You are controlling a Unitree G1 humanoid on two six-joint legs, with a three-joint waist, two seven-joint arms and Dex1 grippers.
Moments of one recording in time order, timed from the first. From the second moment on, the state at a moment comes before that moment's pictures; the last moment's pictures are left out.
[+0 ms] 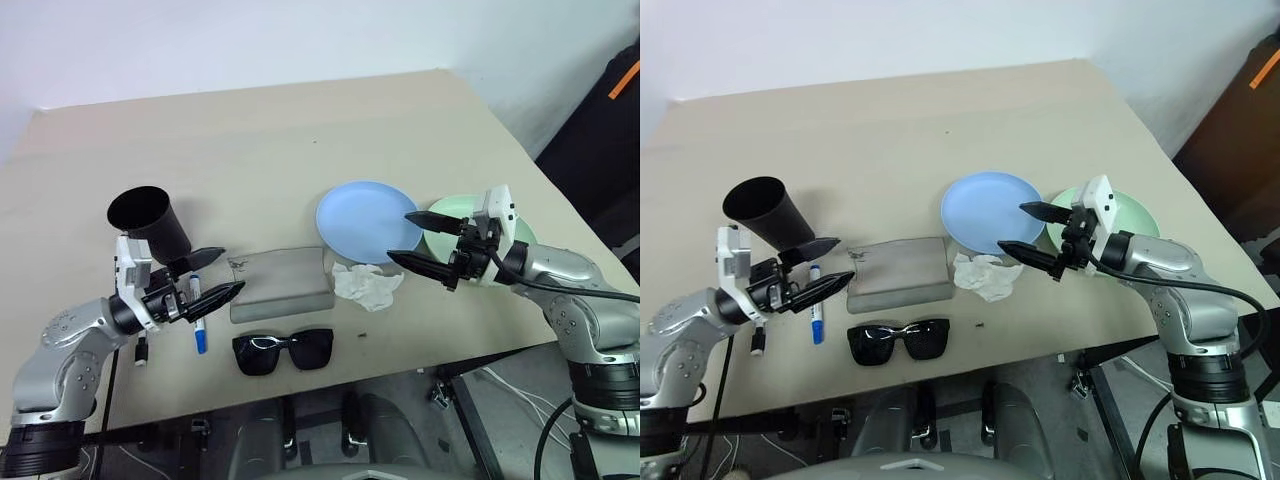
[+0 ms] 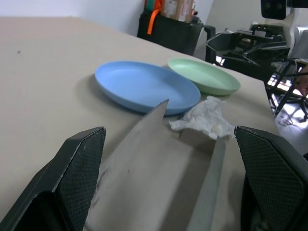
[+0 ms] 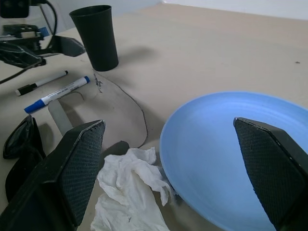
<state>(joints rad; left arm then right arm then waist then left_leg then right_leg) -0.07 0.63 0.25 -0.13 -0.71 0.32 -1.08 -0.33 -0.66 -0.13 -0.22 0.59 0.56 0.97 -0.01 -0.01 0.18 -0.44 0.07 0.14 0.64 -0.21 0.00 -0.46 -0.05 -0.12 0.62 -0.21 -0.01</state>
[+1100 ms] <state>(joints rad) -0.20 0.57 0.14 -0.08 -0.62 0.32 -1.06 -0.25 -0.85 -0.16 -0.19 0.56 0.70 0.91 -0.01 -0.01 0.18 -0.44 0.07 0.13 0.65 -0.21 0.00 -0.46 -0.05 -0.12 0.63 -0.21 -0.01</state>
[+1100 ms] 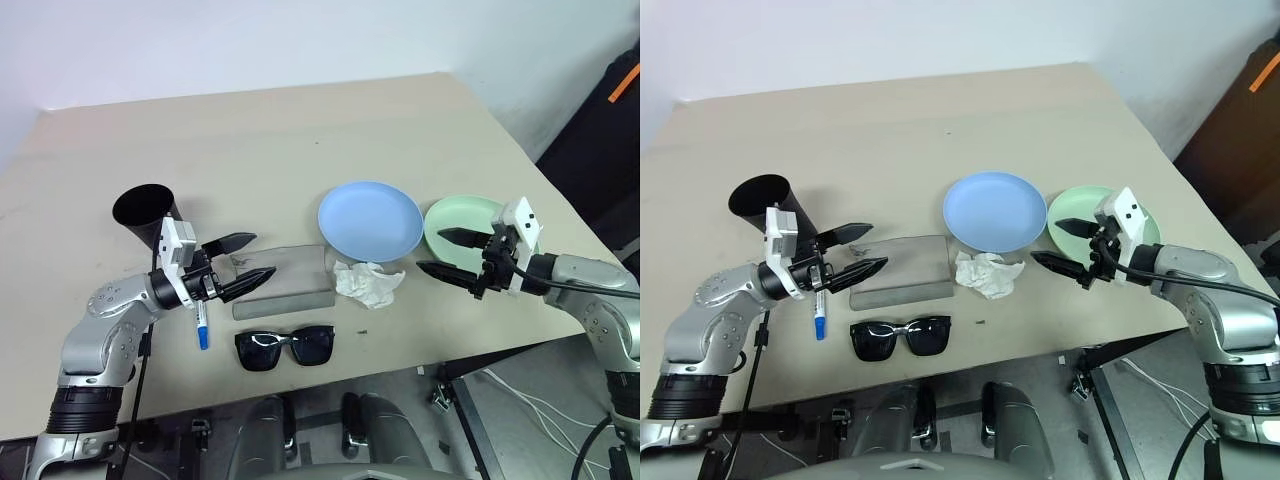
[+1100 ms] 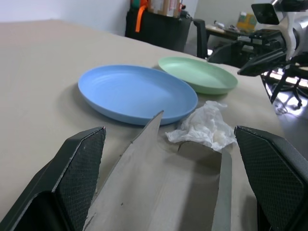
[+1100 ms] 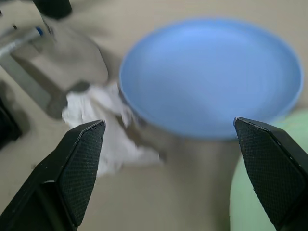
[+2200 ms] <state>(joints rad) -0.22 0.52 0.13 0.01 -0.55 0.23 -1.08 -0.38 -1.00 -0.11 -0.17 0.41 0.74 0.96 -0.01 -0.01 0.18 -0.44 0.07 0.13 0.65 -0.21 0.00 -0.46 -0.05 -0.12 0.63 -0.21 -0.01</state>
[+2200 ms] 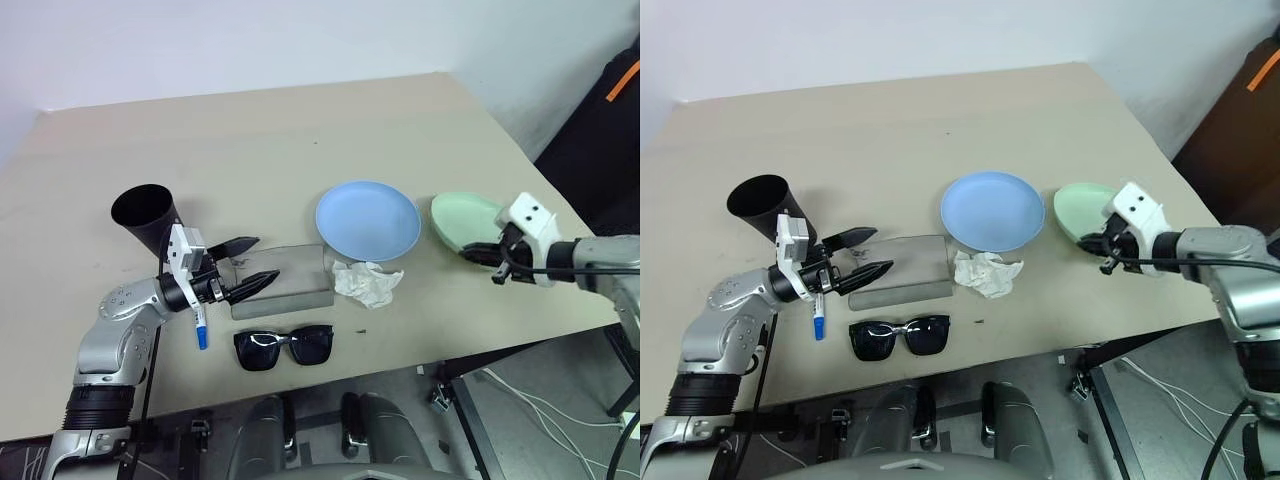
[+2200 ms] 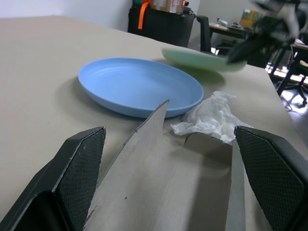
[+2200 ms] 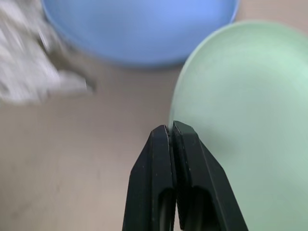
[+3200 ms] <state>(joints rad) -0.19 0.53 0.14 -0.02 -0.53 0.19 -1.03 -0.57 -0.73 0.19 -0.07 0.28 0.46 1.06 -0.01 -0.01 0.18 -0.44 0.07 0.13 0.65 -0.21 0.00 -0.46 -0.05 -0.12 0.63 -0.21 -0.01</state>
